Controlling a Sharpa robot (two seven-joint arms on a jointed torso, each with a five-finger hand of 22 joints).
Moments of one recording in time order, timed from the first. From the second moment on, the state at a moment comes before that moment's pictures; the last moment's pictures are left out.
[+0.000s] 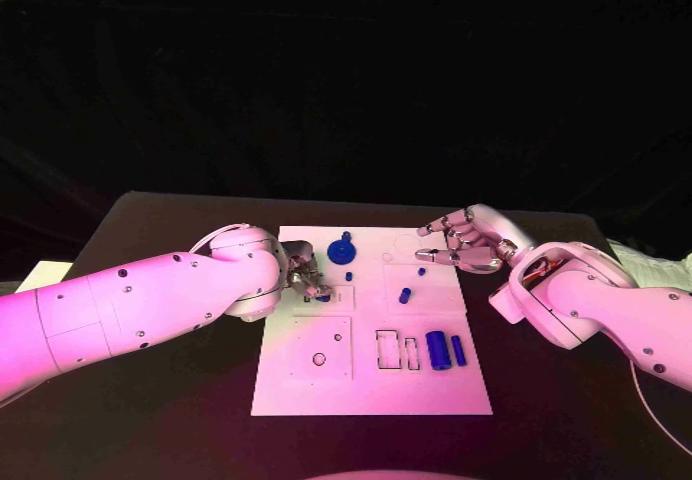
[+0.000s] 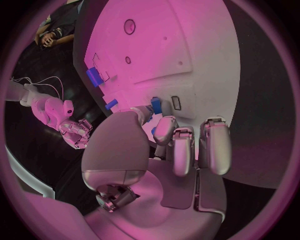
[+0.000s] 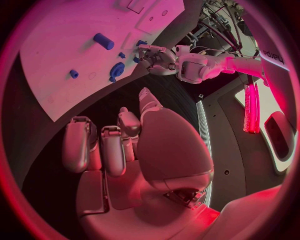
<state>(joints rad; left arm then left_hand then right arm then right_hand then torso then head) 1.22 -0.70 -0.02 1.51 -1.22 0.06 -0.65 1.27 -0.18 0.53 0.29 0.16 0.89 0.04 0.67 0.68 1.35 -0.04 1.24 1.16 1.47 -0.10 1.57 1.31 0.05 1.47 0.01 1.44 1.31 1.03 -0.96 0.15 1.68 -1.10 -0.42 -0.03 1.40 -0.09 0.02 0.24 0.16 0.96 0.15 0.07 0.07 1.32 0.06 1.07 1.18 1.47 -0.02 1.49 1.31 0.08 1.39 0.09 1.38 1.16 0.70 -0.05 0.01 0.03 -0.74</state>
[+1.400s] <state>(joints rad) 1.23 -0.63 -0.02 1.41 -1.20 0.14 -0.65 1.03 -0.17 0.46 0.22 0.15 0.98 0.00 0.68 0.71 1.40 -0.06 1.29 1.23 1.47 -0.11 1.57 1.31 0.05 1.46 0.00 1.45 1.31 1.03 -0.95 0.15 1.69 -1.08 -0.41 -0.03 1.40 -0.09 0.01 0.25 0.16 0.96 0.15 0.07 0.07 1.31 0.06 1.05 1.16 1.47 -0.02 1.48 1.31 0.08 1.37 0.09 1.38 1.14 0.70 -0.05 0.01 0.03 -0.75</state>
